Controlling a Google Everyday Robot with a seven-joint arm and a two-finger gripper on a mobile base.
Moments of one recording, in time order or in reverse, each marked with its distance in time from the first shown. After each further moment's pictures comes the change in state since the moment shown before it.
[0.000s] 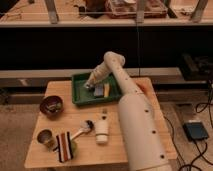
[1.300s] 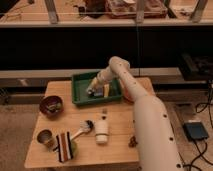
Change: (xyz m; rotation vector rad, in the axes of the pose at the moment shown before) arm -0.038 0.028 -0.023 0.048 -0.025 -0.003
